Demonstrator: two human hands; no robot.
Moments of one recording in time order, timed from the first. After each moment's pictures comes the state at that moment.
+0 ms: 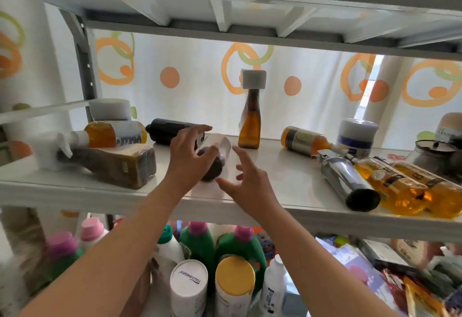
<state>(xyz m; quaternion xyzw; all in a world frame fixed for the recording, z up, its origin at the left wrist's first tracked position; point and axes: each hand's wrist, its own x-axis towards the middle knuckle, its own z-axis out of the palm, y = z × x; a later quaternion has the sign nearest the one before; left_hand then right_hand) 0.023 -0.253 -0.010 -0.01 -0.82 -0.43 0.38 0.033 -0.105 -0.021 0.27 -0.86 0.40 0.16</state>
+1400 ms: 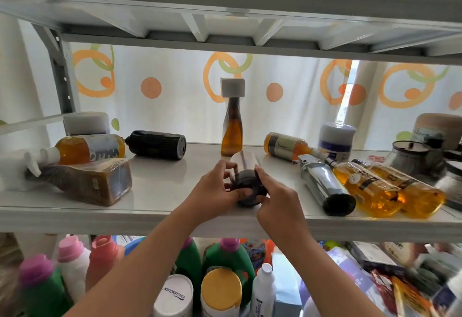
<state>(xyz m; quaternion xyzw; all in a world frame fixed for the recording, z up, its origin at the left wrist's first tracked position) 0.026 -0.181 -0.022 -0.11 -0.87 -0.45 0.15 0.042 -0.027 -0.025 0.21 -0.88 0.33 0.25</state>
